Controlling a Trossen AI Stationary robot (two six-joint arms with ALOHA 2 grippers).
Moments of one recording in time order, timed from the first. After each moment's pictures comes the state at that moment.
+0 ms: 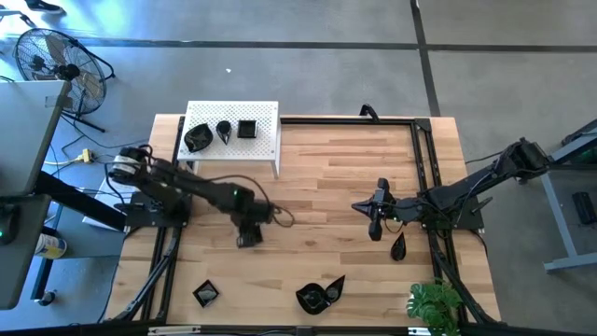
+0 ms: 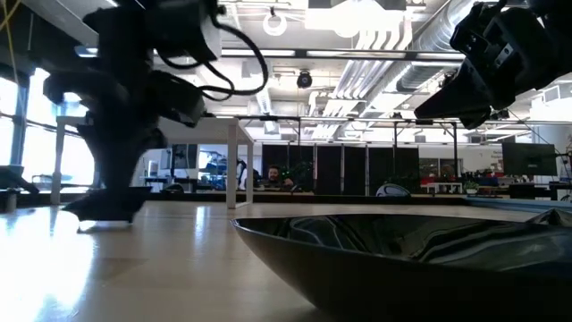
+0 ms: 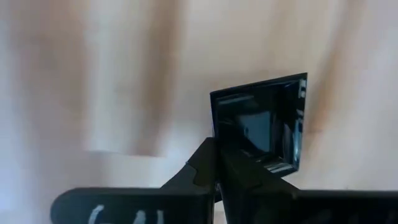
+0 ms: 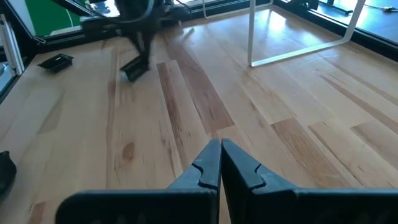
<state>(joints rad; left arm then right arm) -0.19 1.59 0.92 -0.72 0.08 -0.35 0.36 0.98 0.28 0.26 0.52 0.40</state>
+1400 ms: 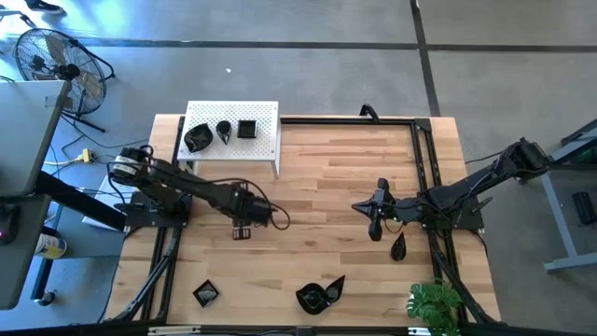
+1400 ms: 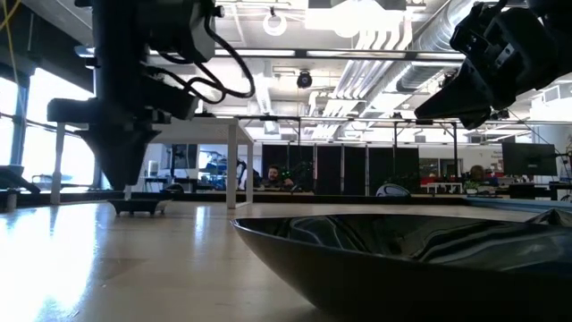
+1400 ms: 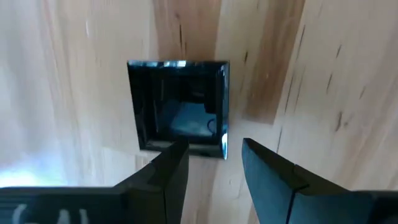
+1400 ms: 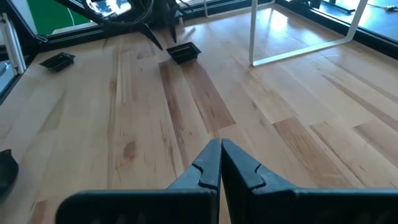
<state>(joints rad) -0.19 1.60 0.98 -0.94 -0.23 -0.30 0.36 0.98 0.28 0.26 0.52 0.40</state>
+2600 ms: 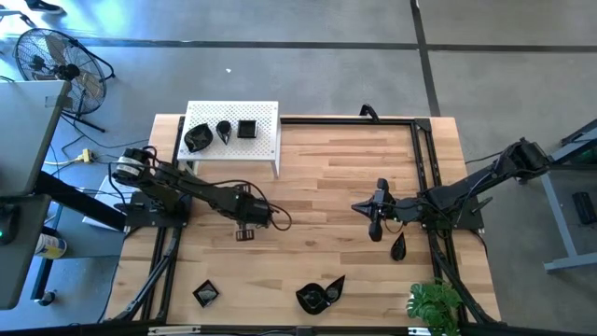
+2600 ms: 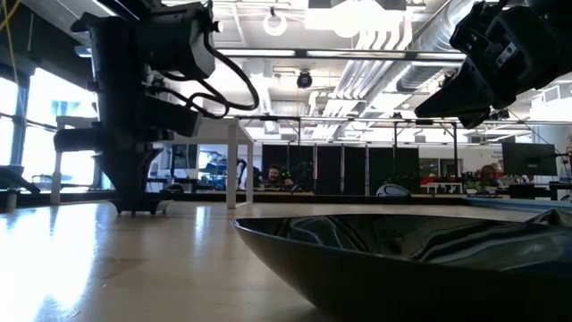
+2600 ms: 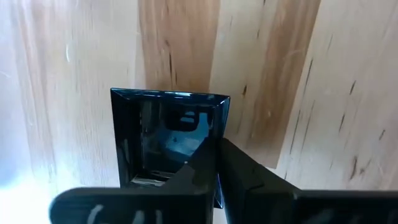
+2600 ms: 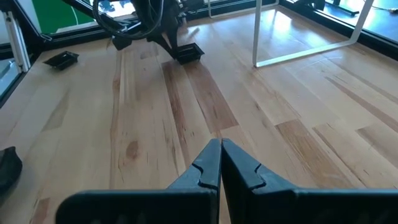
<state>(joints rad) -0.19 1.63 0.89 -0.74 -0.24 -0.29 0.36 0.98 0.28 0.27 0.51 0.38</state>
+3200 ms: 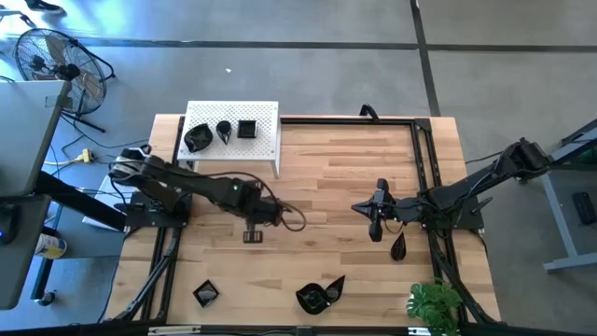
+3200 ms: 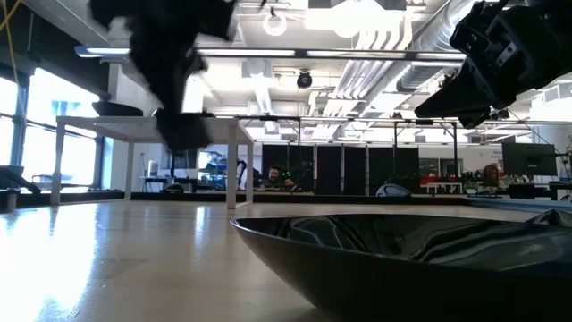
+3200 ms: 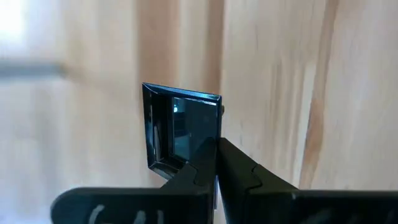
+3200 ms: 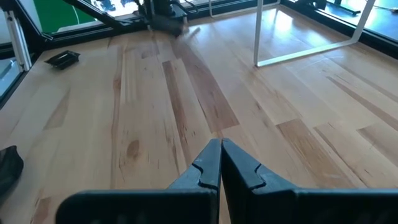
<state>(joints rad) -0.23 1.60 1.27 -1.03 -0.17 -0.23 0.36 0.98 0.28 0.27 0.50 0.38</state>
